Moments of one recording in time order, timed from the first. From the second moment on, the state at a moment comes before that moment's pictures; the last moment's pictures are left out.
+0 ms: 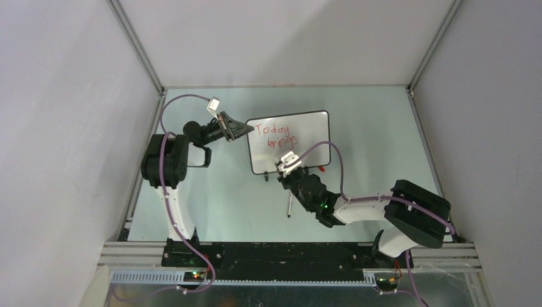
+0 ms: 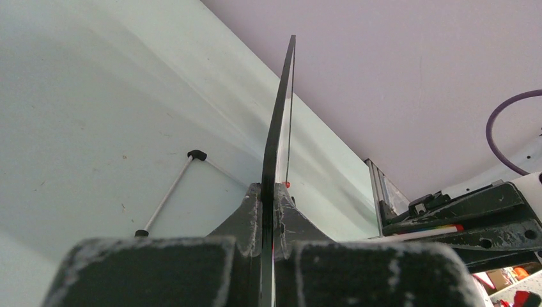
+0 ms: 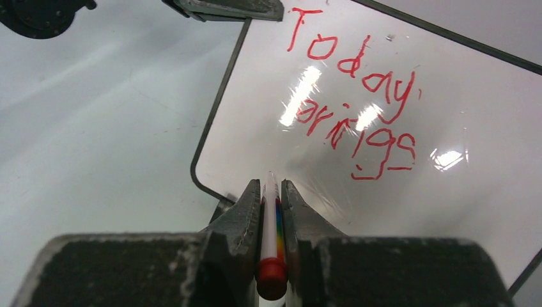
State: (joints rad) left arm -0.04 2.05 0.88 1.49 1.10 -0.99; right arm 1.09 1.51 0.57 0.89 0.51 -0.11
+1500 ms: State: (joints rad) left arm -0.04 2.05 0.88 1.49 1.10 -0.99; right arm 1.02 1.60 0.62 0.88 0.54 -0.09
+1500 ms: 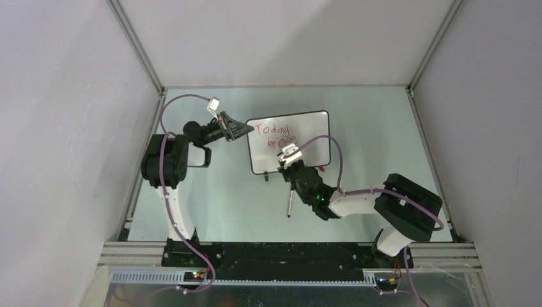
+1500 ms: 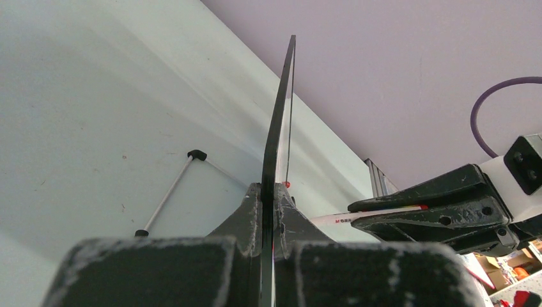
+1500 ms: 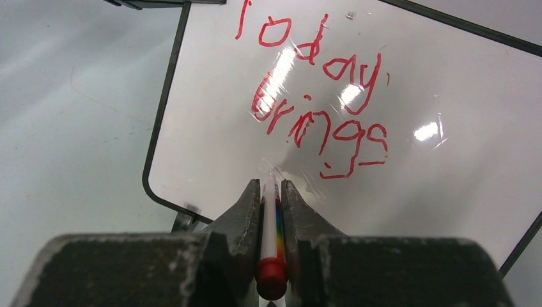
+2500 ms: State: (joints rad) left arm -0.04 2.05 0.88 1.49 1.10 -0.99; right arm 1.01 1.63 0.64 0.88 0.58 -0.09
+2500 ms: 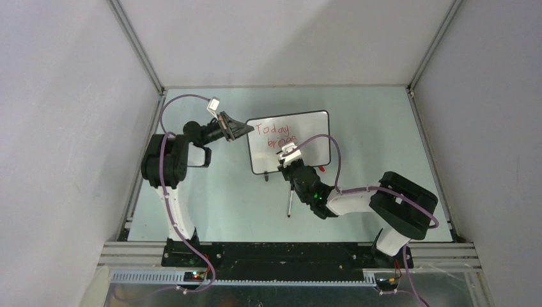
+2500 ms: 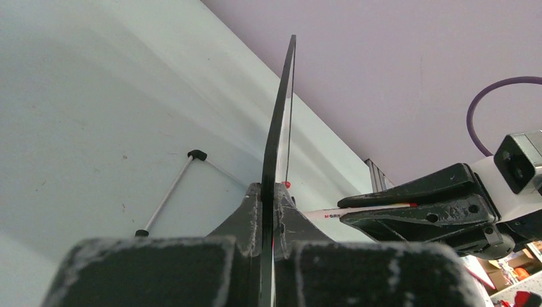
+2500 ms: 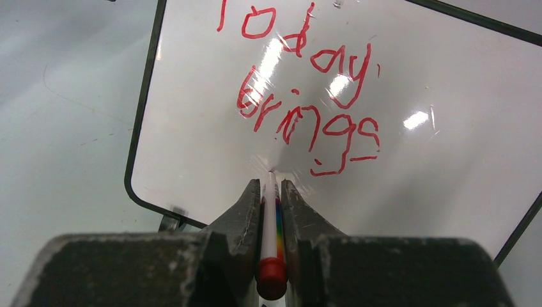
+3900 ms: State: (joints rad) left arm -0.04 2.05 0.88 1.49 1.10 -0.99; right arm 1.02 1.63 0.65 0.81 0.61 -0.08
